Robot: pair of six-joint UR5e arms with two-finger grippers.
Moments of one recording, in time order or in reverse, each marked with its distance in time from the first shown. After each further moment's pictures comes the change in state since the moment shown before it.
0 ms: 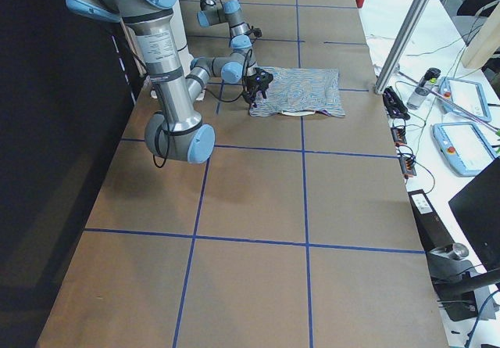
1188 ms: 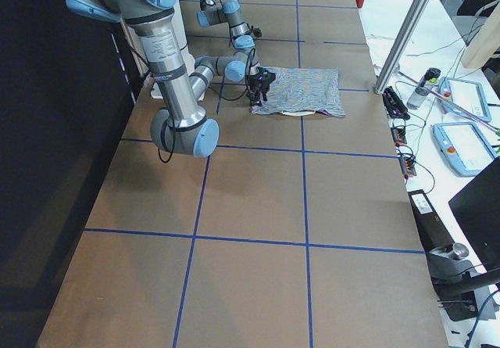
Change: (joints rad) left arm 0.001 0.001 -0.001 -0.002 0.002 0.000; right arm -0.004 0.060 -0.078 0.000 -0.010 0.019
